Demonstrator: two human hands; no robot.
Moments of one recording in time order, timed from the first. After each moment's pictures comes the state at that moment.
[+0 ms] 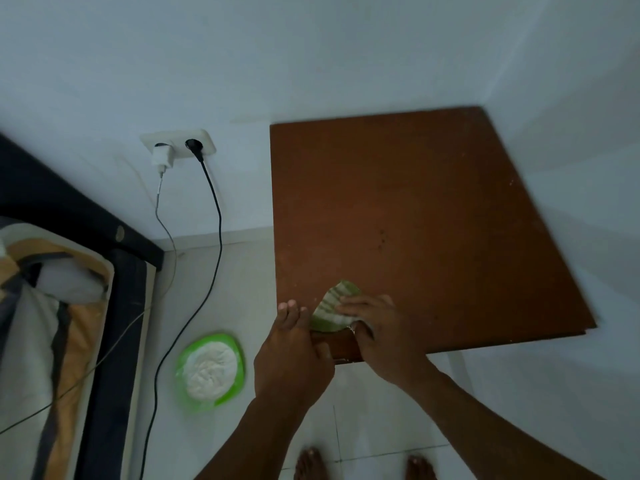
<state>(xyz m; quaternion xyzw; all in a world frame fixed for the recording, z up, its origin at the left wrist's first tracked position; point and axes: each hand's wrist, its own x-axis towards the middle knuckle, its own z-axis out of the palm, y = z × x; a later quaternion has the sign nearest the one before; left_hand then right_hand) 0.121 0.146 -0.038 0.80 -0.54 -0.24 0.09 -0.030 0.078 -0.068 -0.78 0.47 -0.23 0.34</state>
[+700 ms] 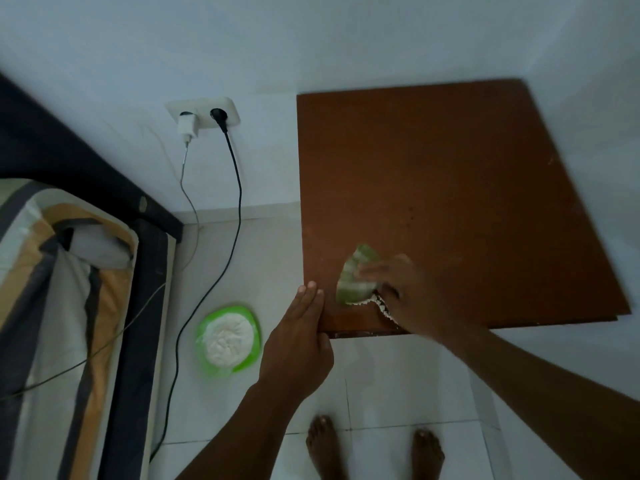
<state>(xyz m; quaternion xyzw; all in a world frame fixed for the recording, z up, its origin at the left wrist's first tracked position) 0.151 0.184 -0.058 0.75 -0.58 -0.26 0.18 -0.031 0.048 -0.069 -0.84 0.40 -0.15 0.33</state>
